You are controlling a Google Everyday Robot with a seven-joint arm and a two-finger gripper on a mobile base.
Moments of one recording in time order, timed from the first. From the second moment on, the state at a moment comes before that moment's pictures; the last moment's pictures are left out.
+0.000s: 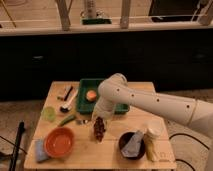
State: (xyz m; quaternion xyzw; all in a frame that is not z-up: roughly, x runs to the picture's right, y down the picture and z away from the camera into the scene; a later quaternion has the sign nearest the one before) arm -0.027 0.172 0.728 -0.26 -0.30 -0.43 0.81
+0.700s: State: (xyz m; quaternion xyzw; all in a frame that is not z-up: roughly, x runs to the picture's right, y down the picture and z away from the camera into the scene) arm -0.022 0.168 0.730 -0.26 -0.31 -0.43 0.81
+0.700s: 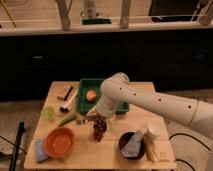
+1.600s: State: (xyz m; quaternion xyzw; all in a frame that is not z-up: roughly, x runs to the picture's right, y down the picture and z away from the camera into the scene) arm -0.020 0.164 0.730 -0.25 -0.32 -0.43 0.80
